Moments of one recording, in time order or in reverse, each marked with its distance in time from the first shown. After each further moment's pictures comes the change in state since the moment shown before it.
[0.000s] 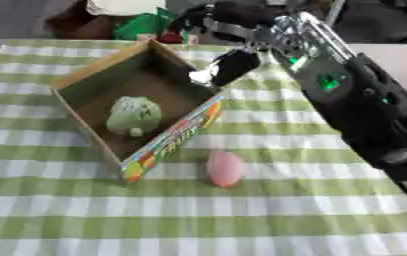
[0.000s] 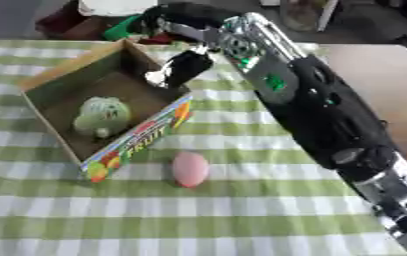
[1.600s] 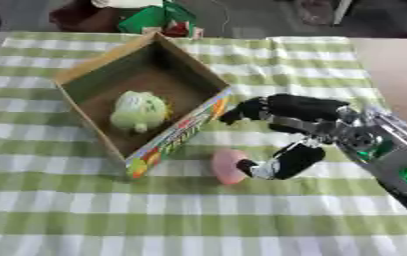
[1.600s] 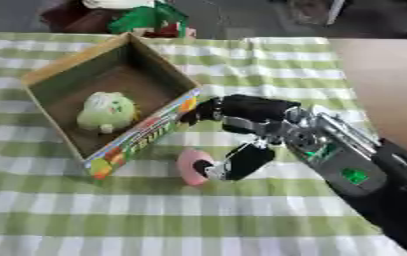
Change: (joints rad) left arm -0.004 0.000 0.002 0.000 -0.003 0.000 0.000; right arm 0.428 -0.073 0.016 -0.345 0.014 0.188 0.114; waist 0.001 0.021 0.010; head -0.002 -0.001
